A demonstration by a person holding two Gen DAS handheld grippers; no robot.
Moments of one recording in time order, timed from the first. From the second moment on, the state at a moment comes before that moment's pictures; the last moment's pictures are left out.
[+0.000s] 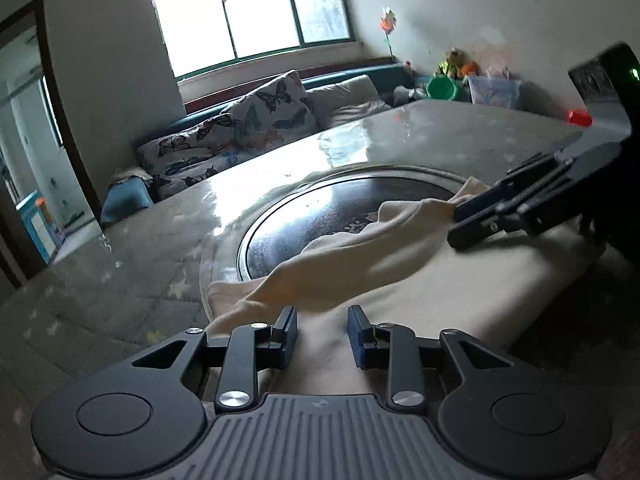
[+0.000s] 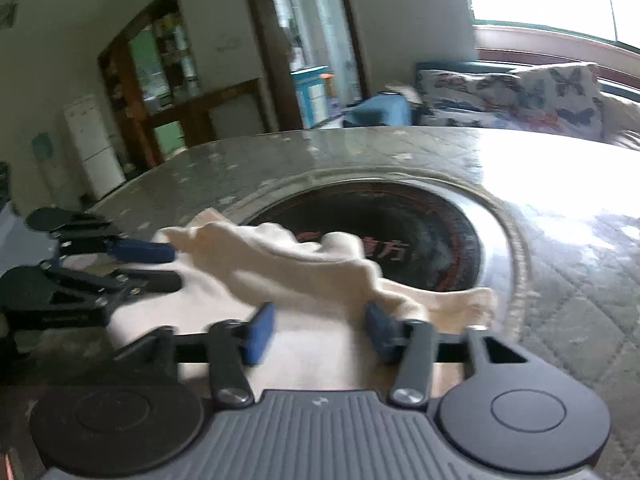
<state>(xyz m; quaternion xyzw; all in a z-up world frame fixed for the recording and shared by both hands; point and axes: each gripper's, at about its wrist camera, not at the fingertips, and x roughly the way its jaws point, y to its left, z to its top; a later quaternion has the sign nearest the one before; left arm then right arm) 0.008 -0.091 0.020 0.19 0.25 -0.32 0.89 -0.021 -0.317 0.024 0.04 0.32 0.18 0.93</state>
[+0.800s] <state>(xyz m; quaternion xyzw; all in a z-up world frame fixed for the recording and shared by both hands) -0.008 -0.040 0.048 0.13 0.23 -0.26 0.93 -0.017 -0.301 0.020 0.01 0.33 0.22 0.92</state>
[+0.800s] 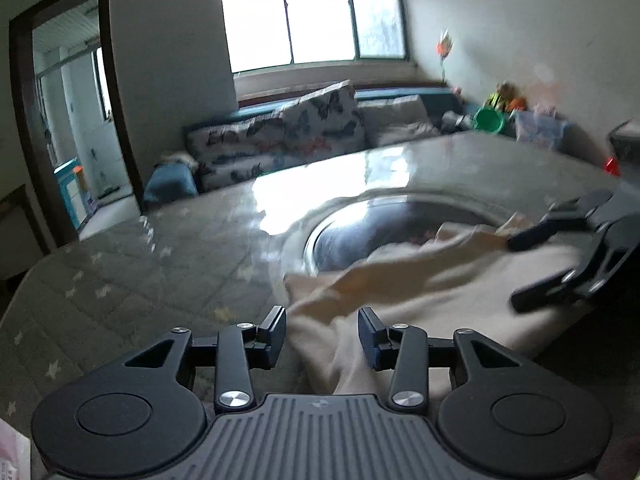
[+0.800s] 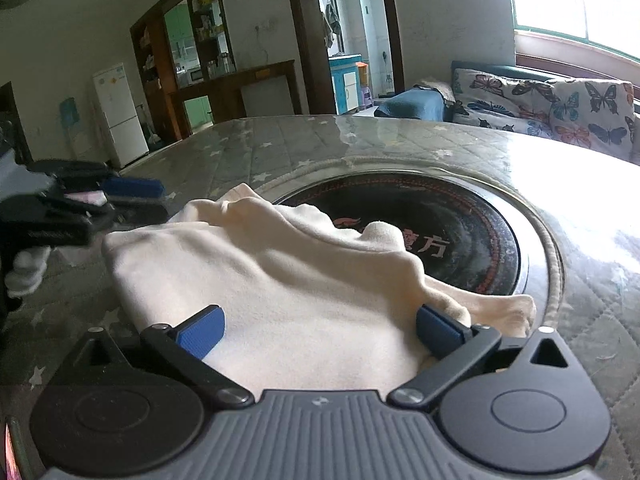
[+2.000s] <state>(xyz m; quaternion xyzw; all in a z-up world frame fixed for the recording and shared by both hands) 0.006 -0.035 0.061 0.09 0.25 -0.24 0.93 -0.019 -0.294 0.022 0.00 0.34 0.21 0.92</state>
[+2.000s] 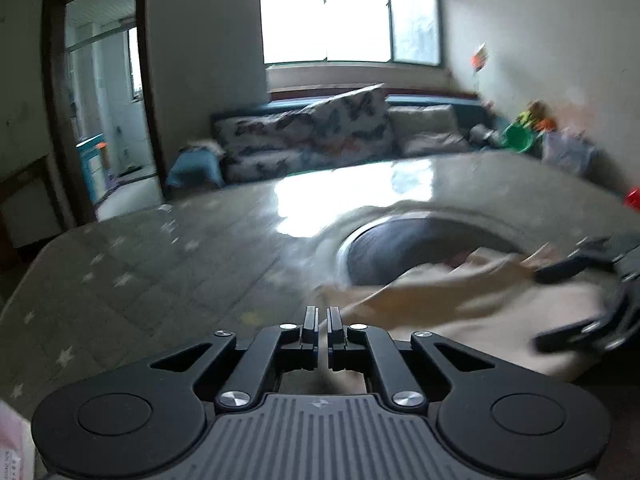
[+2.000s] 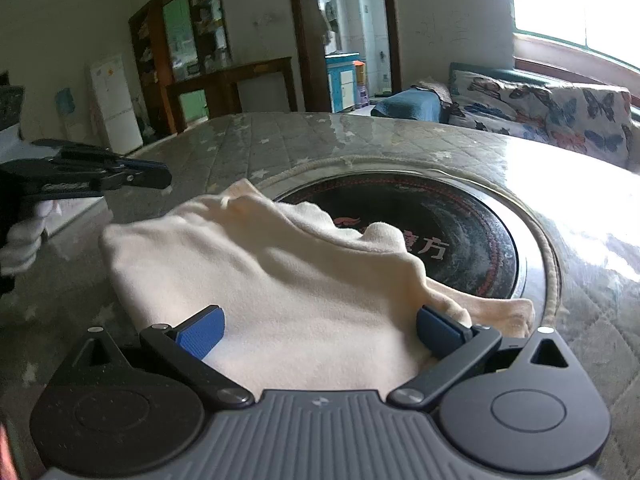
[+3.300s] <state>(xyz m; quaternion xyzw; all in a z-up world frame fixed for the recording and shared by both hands) -0.027 -0.083 0.017 0.12 0.28 -0.33 0.89 -0.071 -0.295 0.035 -0.11 0.28 0.12 0.95</state>
